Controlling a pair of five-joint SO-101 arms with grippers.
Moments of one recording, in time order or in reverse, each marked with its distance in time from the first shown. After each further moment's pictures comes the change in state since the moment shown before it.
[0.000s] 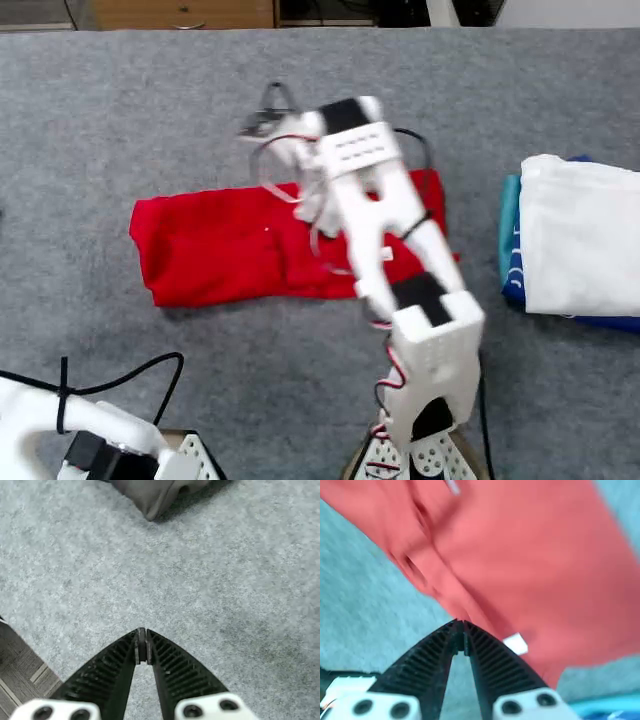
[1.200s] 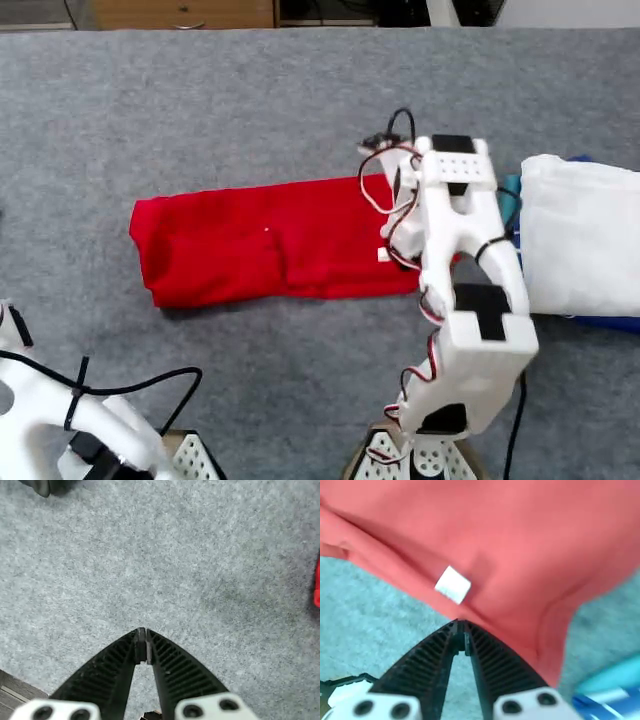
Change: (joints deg) left arm 12.9 0.0 0.0 12.2 0.1; right arm 19.4 -4.8 27.0 -15.5 -0.2
